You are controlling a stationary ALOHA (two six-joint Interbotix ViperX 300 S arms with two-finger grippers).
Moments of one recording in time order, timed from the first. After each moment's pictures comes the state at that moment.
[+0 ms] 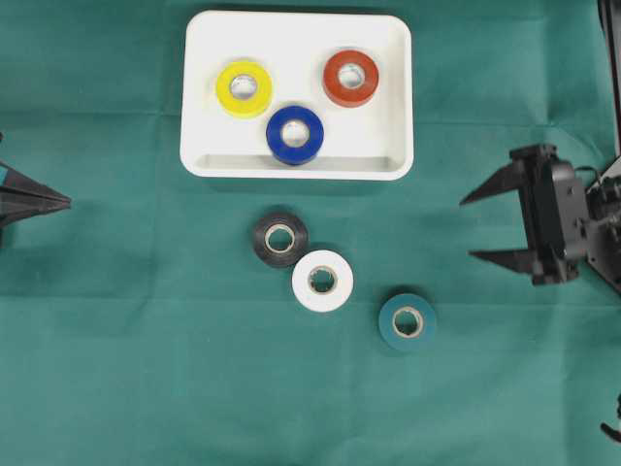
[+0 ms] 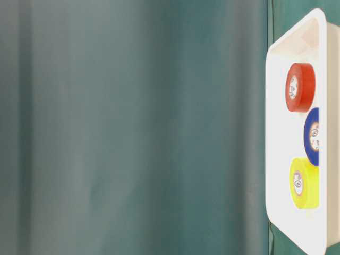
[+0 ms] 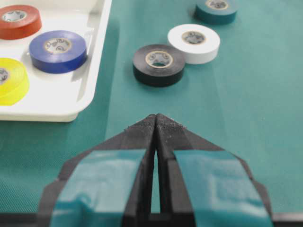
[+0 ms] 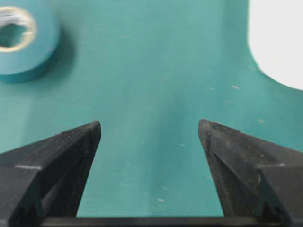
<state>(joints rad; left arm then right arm) -0.02 -1.39 1.56 -0.02 -0.02 -0.01 0.04 -0.58 1.32 -0.55 -0.09 0.51</state>
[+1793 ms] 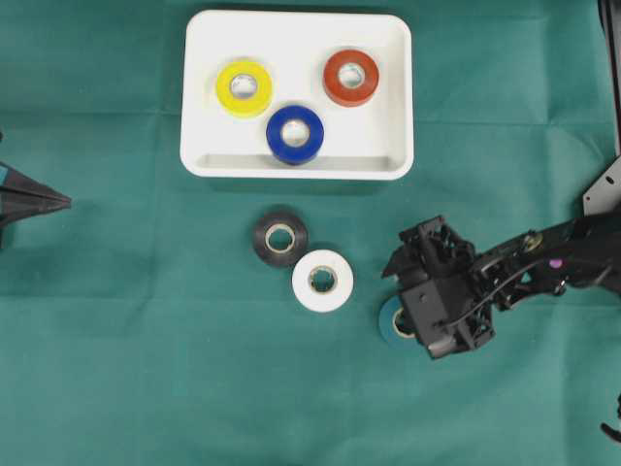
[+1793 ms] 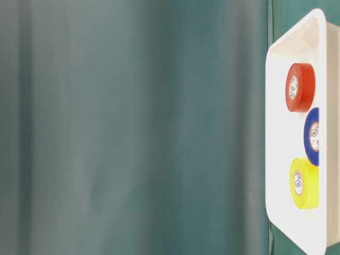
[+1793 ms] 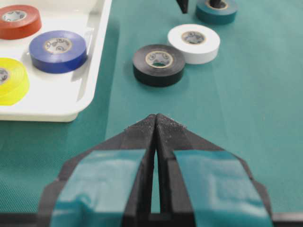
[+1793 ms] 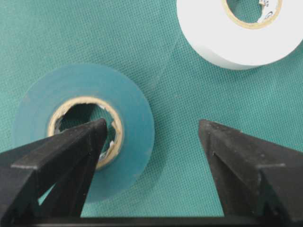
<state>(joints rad) -0.02 -1.39 1.56 -0.02 -0.02 -0.01 0.27 0.01 0.89 -0.55 0.08 0.51</state>
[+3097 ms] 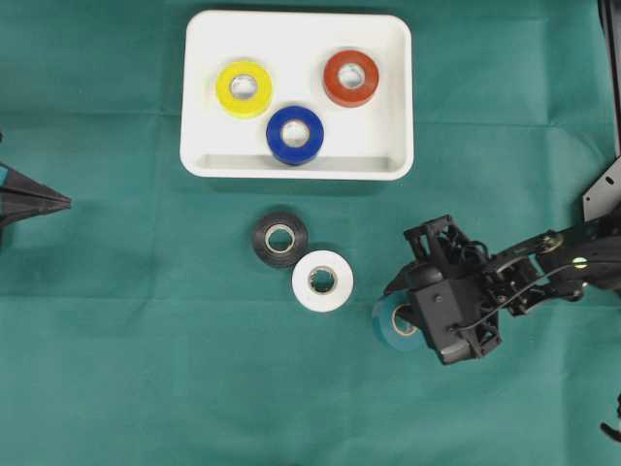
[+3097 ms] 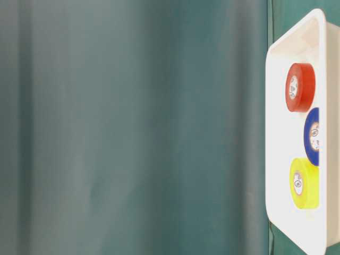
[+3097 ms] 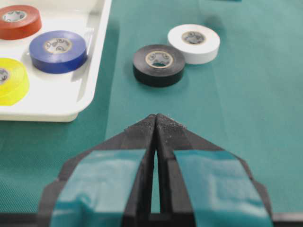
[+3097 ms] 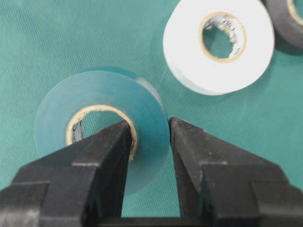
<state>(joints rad) -0.02 -1.39 1.56 -0.02 -0.02 -0.01 0.30 -0.13 0.87 -0.50 0.14 0.51</state>
